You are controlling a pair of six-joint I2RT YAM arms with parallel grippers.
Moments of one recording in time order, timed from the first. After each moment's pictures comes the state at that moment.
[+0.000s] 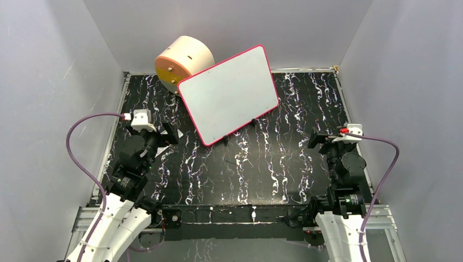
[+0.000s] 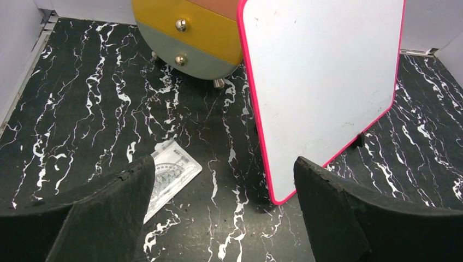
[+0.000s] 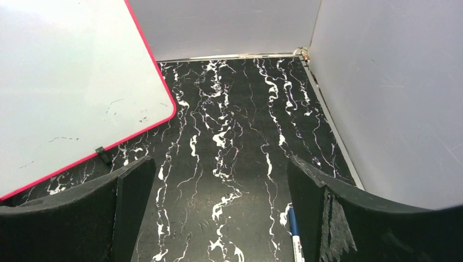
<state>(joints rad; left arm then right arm) -0.39 0.55 0.64 -0.24 -0.29 -0.21 0.08 0.25 0.49 -0.22 0.11 0.02</state>
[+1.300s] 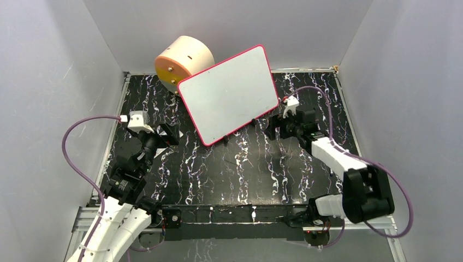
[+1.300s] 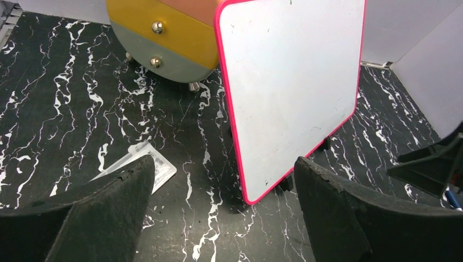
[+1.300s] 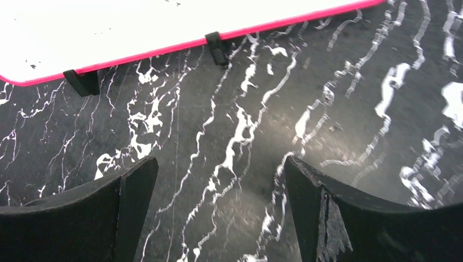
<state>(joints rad) -0.38 0.50 0.64 -0.24 -0.22 -0.29 0.26 1.26 0.69 -0.01 -0.33 0.08</state>
